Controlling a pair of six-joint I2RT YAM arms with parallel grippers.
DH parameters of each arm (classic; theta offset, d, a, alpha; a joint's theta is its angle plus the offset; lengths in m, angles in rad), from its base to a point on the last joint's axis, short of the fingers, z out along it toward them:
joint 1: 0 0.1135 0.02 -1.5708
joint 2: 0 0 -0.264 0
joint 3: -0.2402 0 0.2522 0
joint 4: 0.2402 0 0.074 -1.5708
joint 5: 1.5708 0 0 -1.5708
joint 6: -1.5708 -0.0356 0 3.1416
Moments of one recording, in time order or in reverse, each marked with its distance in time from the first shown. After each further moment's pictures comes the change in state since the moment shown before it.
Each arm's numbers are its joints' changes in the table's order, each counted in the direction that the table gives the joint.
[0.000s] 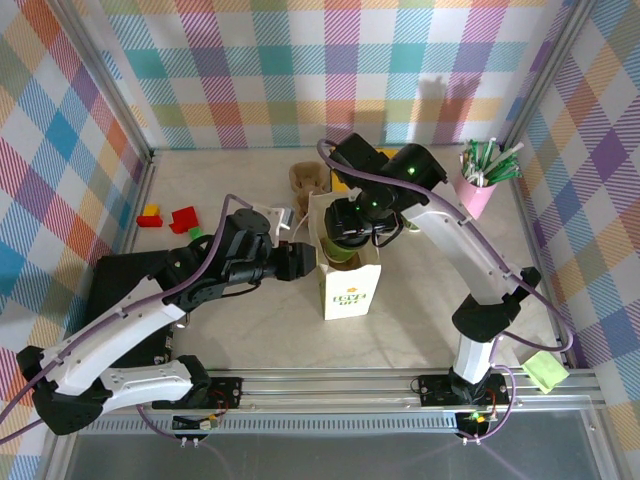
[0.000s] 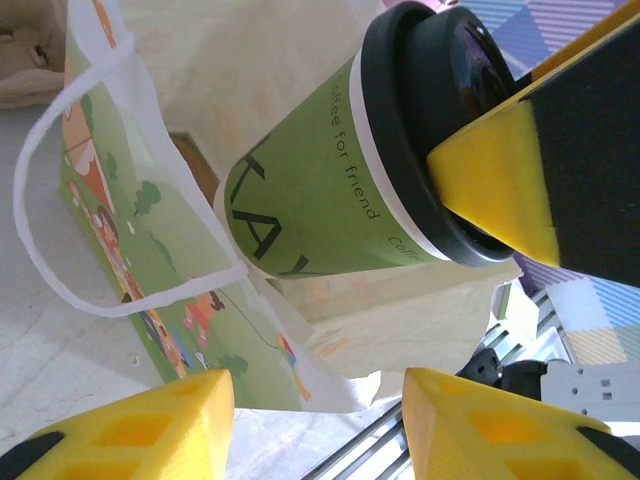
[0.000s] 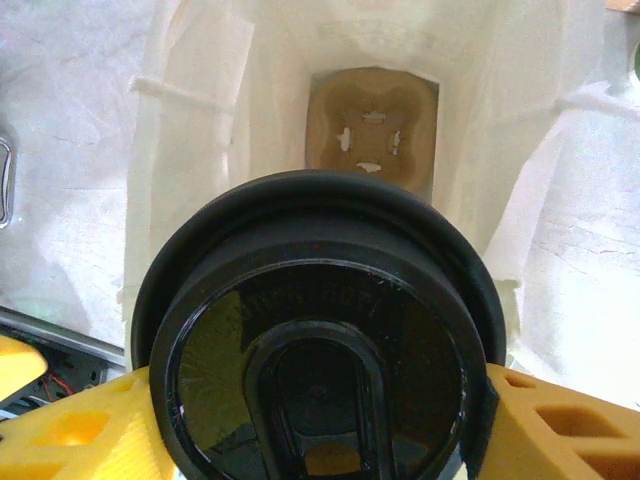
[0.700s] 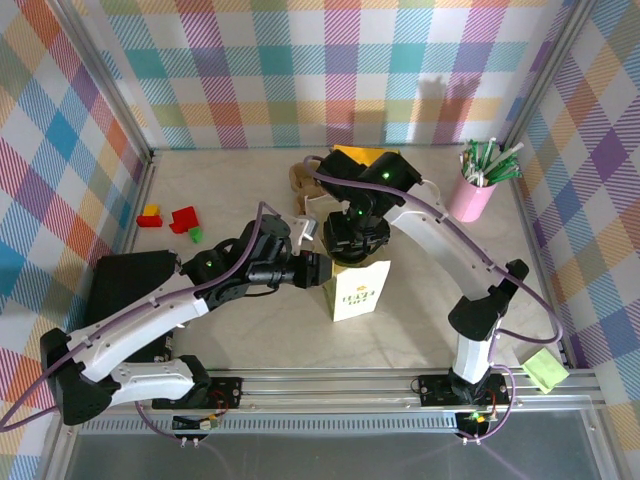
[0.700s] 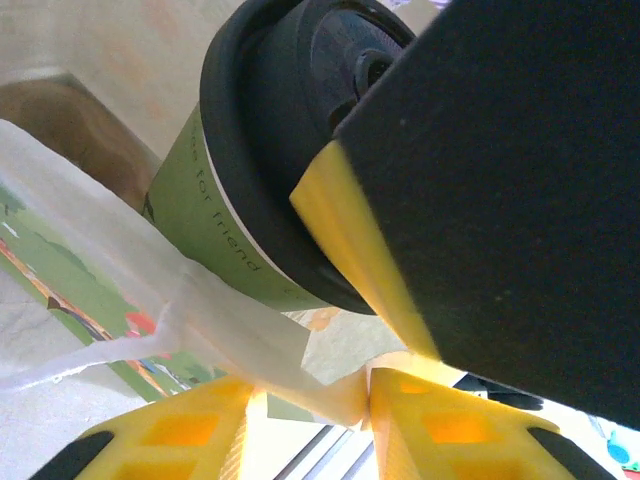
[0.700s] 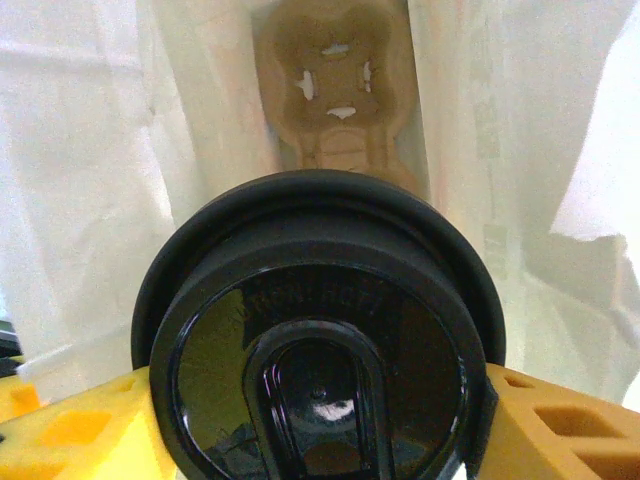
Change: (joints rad) left arm 0.000 0.074 0.131 -0.203 0.159 -0.032; right arm 0.010 0.024 0.131 0.000 0.001 -0.070
